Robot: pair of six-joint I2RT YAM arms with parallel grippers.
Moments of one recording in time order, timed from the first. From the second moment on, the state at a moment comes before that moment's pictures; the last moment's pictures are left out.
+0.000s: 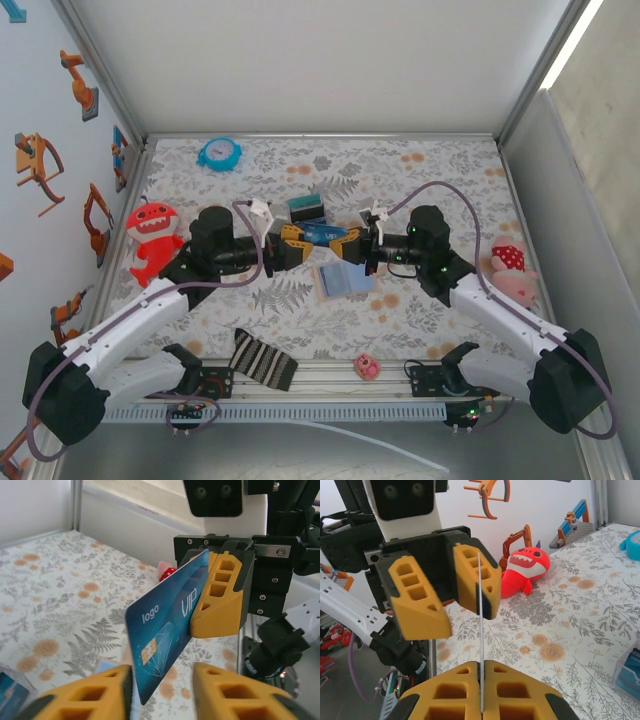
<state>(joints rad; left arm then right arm) -0.66 1.04 0.72 0.04 0.68 -0.11 0.57 1.09 0.67 0.25 -0.85 0.25</state>
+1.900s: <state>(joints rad) -0.66 1.45 1.23 -0.59 0.68 0.39 0.57 1.09 0.76 -0.16 -0.64 0.07</state>
